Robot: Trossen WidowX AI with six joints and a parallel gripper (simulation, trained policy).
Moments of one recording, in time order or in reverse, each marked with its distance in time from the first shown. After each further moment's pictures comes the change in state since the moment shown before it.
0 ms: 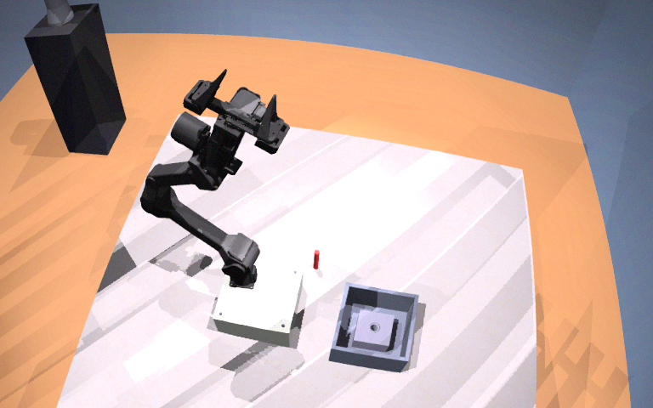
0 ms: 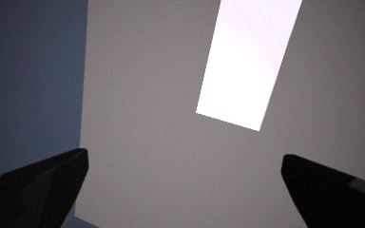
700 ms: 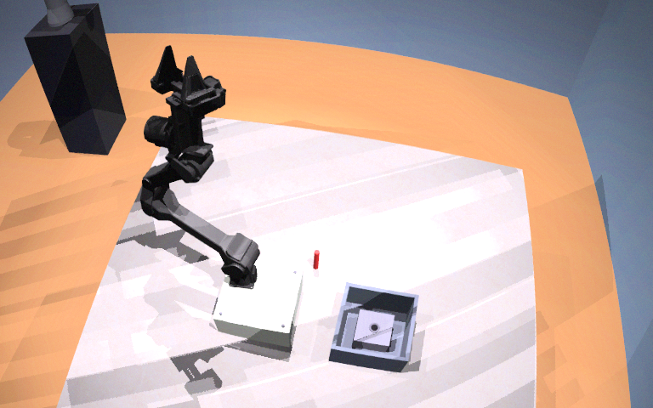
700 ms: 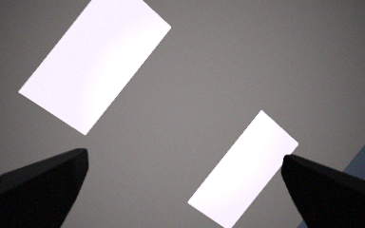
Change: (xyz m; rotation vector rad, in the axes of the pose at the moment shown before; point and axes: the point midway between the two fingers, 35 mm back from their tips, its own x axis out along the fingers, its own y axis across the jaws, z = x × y) arm -0.036 -0.136 0.030 -0.533 -0.045 -0.491
